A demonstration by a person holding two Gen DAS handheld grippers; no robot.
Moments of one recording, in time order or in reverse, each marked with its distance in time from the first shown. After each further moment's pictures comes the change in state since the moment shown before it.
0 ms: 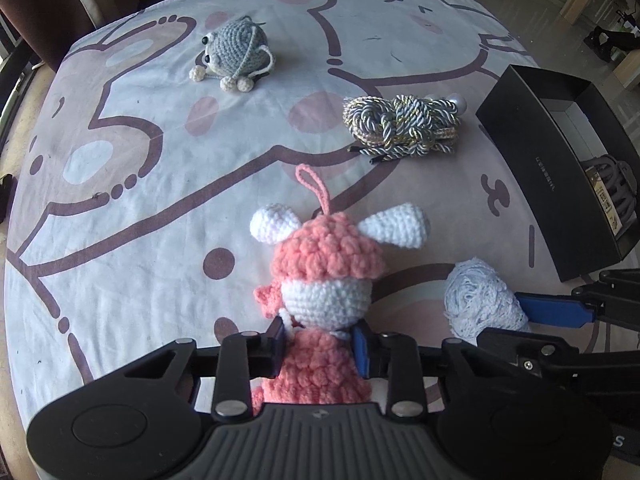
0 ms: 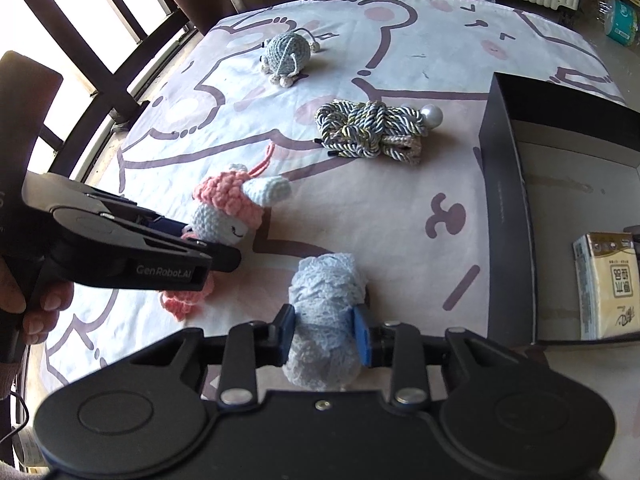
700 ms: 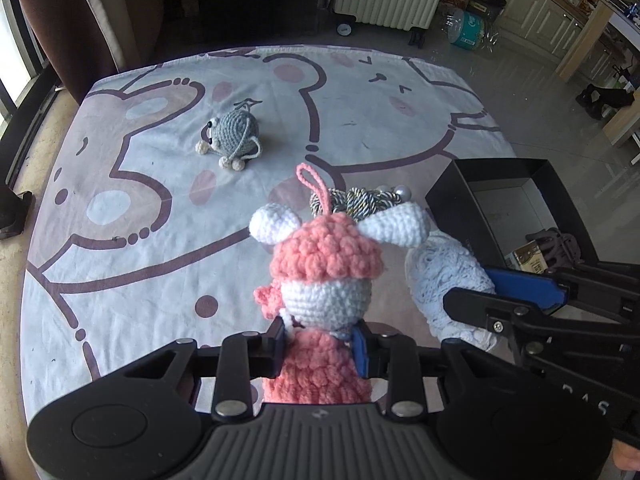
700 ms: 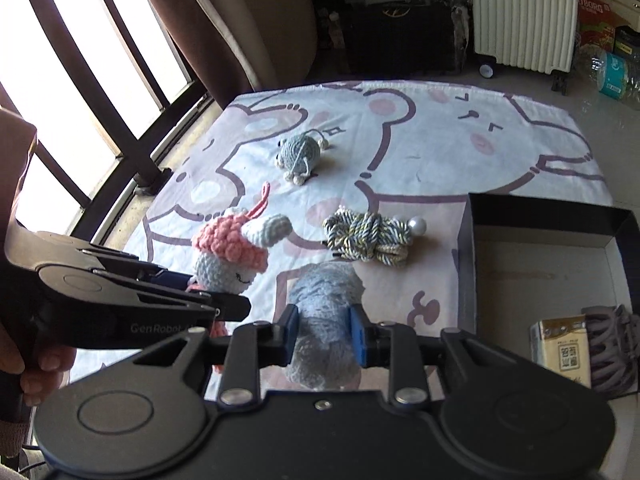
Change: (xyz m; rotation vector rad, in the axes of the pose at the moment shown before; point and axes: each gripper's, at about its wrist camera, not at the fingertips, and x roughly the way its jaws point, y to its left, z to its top) left arm -0.074 -0.025 0.017 -0.083 -0.141 -0.036; right arm -0.068 -0.001 0.031 -0.030 -0.201 0.009
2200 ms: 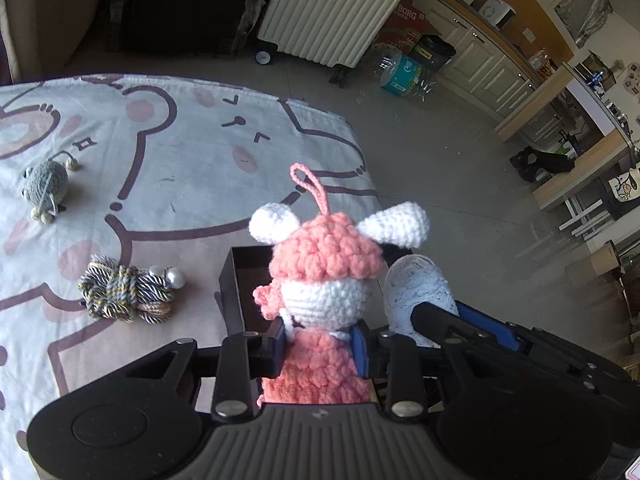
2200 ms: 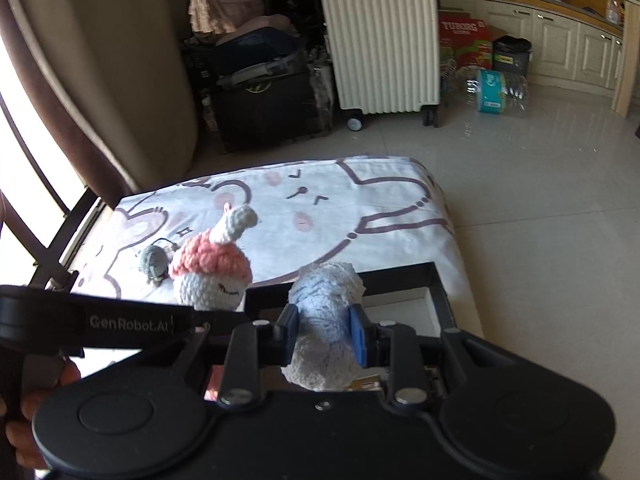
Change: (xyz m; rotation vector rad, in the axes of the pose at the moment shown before) left arm 0.034 -0.137 0.064 -0.152 -0.075 -0.269; right arm -0.073 -0.147 0.022 0.183 -0.173 -0.218
